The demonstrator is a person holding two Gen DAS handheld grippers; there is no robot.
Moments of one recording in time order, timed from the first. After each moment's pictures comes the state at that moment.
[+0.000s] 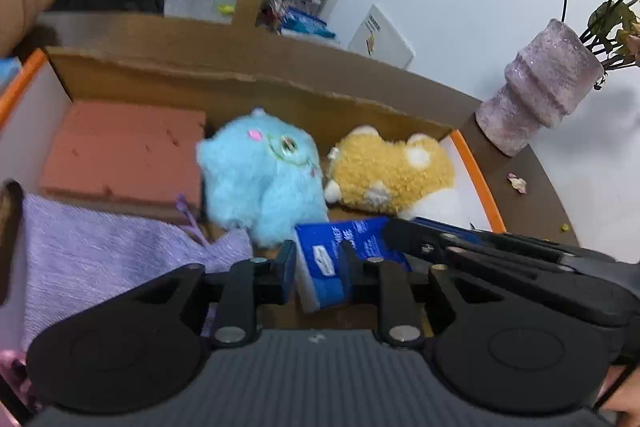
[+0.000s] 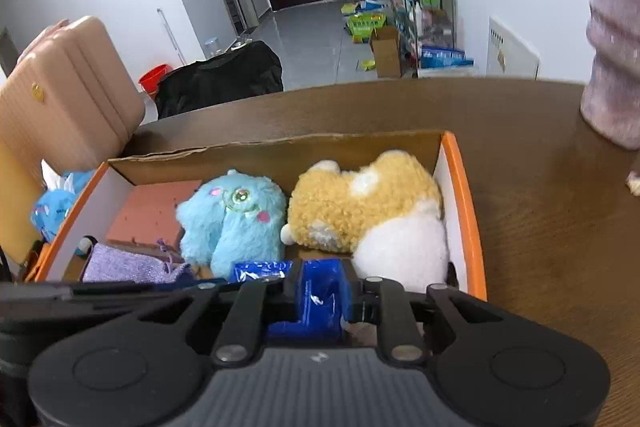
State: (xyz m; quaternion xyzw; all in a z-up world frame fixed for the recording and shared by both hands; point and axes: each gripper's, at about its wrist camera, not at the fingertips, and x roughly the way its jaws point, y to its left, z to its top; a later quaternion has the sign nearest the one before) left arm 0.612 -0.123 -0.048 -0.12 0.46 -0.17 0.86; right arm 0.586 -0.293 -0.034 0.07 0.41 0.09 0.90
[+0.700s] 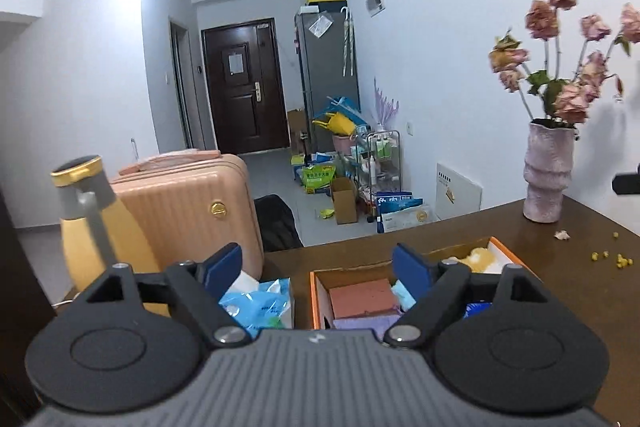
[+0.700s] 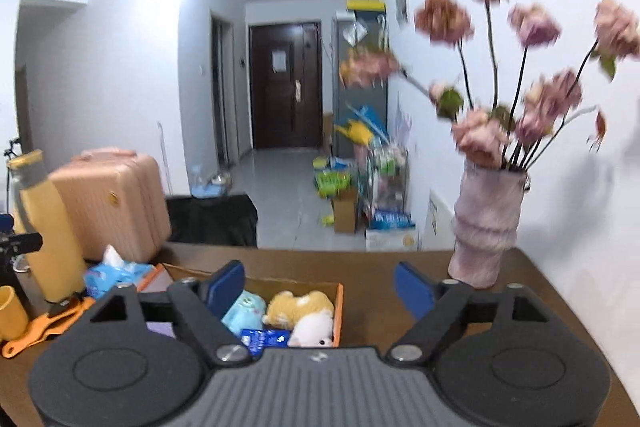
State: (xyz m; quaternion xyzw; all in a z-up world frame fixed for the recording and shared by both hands) left arm 0.375 -0.018 0.143 0.07 0.17 -0.05 0.98; right arm 0.365 -0.341 0.141 0.01 0.18 0.05 0.98
